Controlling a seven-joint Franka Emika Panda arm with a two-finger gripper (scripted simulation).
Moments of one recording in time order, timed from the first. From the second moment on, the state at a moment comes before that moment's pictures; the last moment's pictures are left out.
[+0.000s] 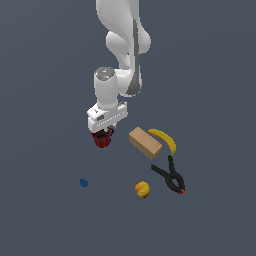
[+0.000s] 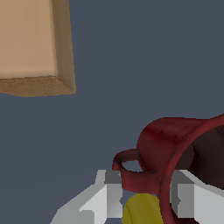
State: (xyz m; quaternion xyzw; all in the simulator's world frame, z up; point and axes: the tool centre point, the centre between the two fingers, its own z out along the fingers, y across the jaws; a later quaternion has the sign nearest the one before) arm -0.106 -0.091 0.092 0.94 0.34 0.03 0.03
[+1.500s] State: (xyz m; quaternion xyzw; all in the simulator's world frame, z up) arm 0.030 -0.113 0.301 0.94 0.33 0.03 0.03
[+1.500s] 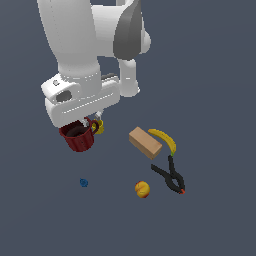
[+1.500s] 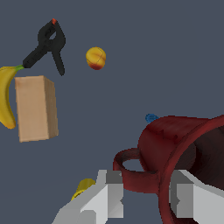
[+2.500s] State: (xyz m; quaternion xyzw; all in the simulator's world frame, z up) arm 0.094 -0.124 0.390 0.94 0.33 0.03 0.03
